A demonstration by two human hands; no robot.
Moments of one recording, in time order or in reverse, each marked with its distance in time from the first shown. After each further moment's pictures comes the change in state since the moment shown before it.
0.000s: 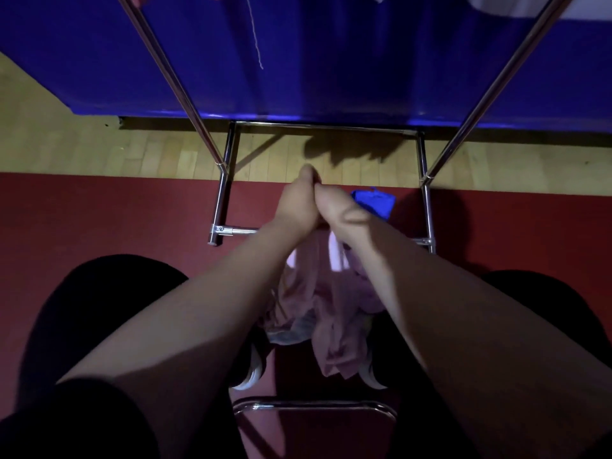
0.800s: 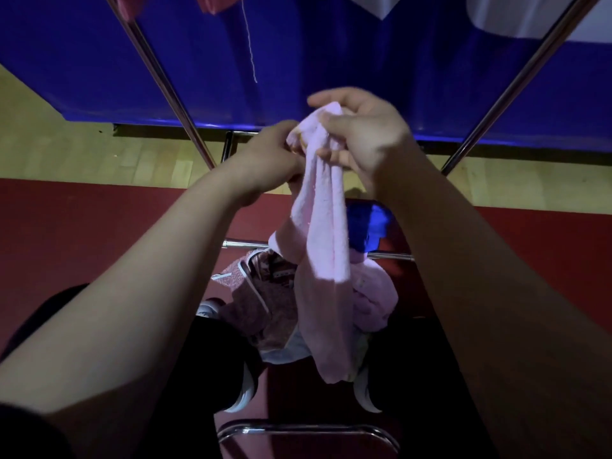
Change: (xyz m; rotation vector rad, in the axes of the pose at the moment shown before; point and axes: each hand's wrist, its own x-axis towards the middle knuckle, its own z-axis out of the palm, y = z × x) left_hand 0.027 0.039 -0.095 -0.323 -0.184 0.046; right_hand -0.028 -0.086 -0.080 0.399 0.006 -0.444
